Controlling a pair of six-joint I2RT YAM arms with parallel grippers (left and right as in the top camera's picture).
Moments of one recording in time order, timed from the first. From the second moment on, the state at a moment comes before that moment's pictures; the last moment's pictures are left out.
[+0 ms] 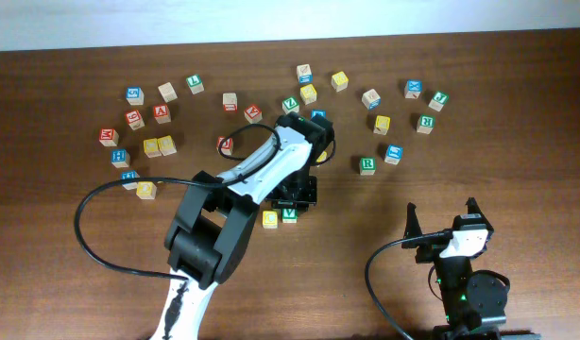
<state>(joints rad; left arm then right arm) -0.63 2.27 1.77 -1.32 0.05 -0.53 0.03 0.01 0.01 -0.07 0.01 0.00</state>
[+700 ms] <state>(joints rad) -0.63 2.27 1.81 -1.38 0.08 -0.56 0.03 0.01 0.01 -0.07 0.01 0.00</state>
